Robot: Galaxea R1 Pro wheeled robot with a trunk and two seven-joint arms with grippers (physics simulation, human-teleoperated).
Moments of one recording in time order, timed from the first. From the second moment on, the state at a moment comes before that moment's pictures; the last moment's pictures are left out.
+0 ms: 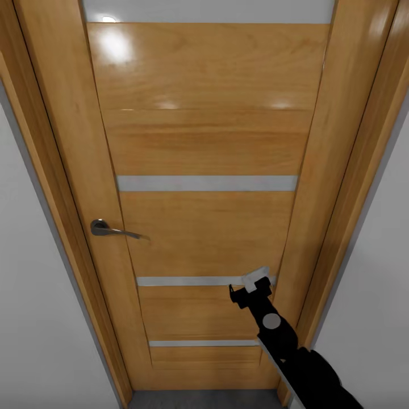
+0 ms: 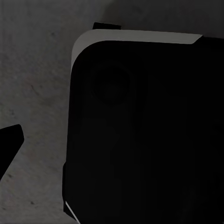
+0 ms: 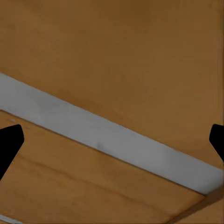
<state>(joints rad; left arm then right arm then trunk) 0.00 0.01 0.01 -0.09 0.10 0.00 0.01 -0.38 -0.10 0.50 -1.49 0.06 0.56 -0.22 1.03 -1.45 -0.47</state>
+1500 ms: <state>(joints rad) 0.00 0.01 0.01 -0.10 0.10 0.00 0.01 -0.81 0.07 0.50 -0.82 0.07 0.46 -0.19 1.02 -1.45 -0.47</state>
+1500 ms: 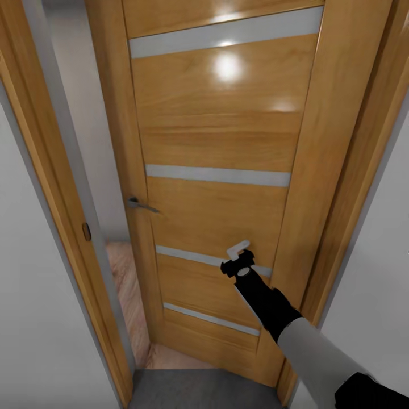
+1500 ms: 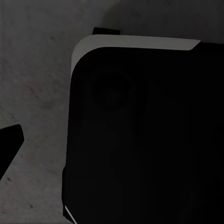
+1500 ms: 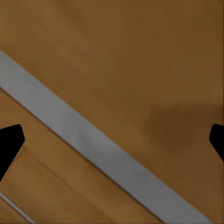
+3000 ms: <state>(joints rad) 0.00 0.00 0.01 -0.10 0.10 0.00 0.01 -1.05 0.17 0.51 -0.51 0.06 0.46 -0.24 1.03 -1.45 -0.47</state>
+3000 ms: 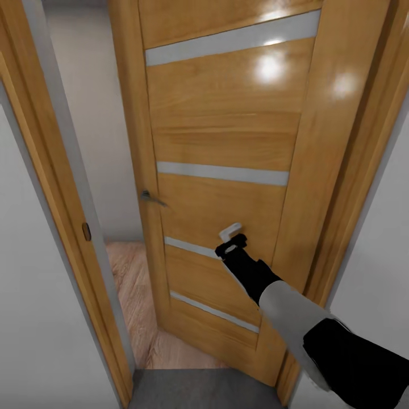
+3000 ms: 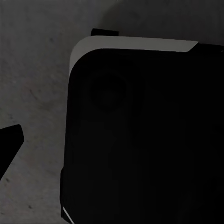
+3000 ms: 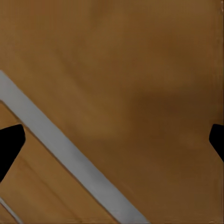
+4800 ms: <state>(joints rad) 0.00 0.00 0.01 -0.10 0.10 0.00 0.01 -1.09 0.17 0.50 -0.57 -0.04 0.46 -0.14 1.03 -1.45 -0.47</state>
